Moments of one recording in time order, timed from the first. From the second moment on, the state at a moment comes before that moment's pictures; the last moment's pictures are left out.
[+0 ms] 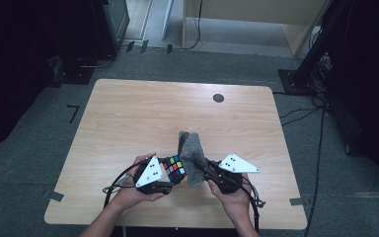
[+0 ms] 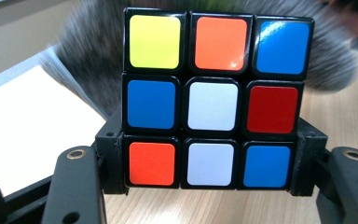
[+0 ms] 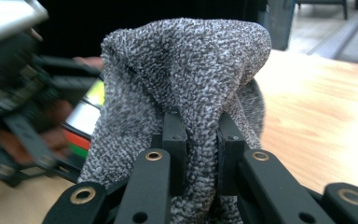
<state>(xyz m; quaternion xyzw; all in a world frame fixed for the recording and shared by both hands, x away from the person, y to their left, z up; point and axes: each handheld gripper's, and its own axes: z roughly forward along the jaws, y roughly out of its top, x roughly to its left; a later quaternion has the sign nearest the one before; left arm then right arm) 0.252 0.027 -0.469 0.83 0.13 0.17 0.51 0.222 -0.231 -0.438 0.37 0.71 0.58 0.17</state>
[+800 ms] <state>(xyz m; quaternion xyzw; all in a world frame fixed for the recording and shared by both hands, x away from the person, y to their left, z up) 0.251 0.030 -0.465 0.82 0.14 0.17 0.52 0.212 -0.220 -0.430 0.34 0.69 0.62 0.15</state>
